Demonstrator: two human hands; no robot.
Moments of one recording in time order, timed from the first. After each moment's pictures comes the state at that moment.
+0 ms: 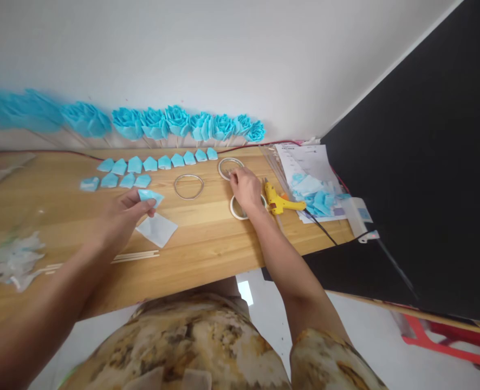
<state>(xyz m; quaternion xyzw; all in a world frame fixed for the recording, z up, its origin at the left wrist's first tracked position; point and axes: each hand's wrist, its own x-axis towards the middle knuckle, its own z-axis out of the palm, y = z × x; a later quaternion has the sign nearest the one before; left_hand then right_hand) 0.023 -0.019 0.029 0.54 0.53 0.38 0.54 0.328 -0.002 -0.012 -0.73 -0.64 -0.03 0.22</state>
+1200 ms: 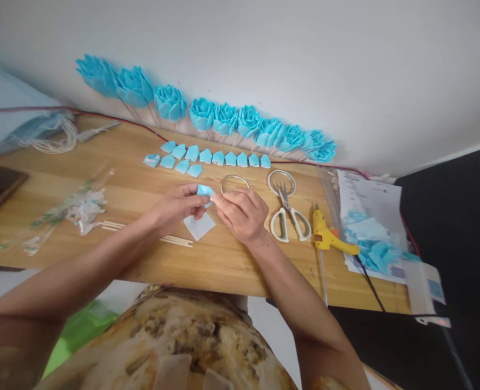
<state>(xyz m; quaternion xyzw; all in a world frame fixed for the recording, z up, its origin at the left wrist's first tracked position) 0.028 -0.022 0.027 0.41 0.38 0.40 0.73 0.220 -0.028 0.018 -0.30 -0.81 -0.21 0.45</state>
